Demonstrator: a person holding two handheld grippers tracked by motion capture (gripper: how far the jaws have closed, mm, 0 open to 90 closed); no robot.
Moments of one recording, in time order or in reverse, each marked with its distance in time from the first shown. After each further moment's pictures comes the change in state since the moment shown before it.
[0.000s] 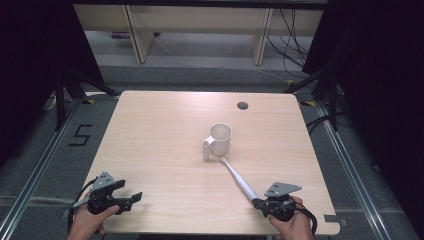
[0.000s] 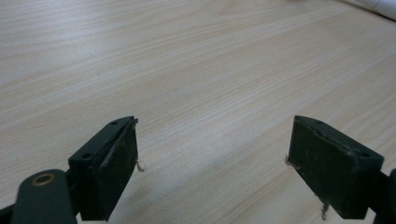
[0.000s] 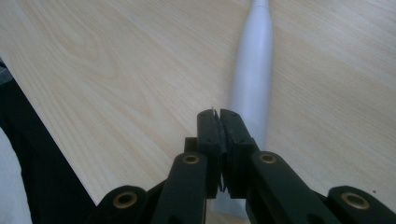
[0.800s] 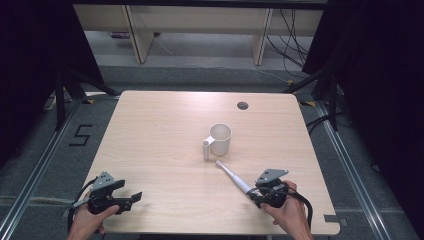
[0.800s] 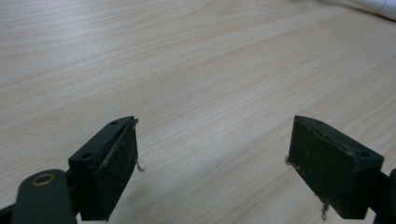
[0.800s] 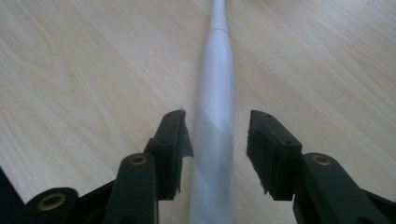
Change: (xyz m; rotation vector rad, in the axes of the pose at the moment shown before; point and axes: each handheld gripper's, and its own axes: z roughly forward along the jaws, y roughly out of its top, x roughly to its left) left arm 0.001 0.000 0.000 -0.003 0.003 0.002; right arm -0.008 0.042 0.009 0.125 -0.096 -0.112
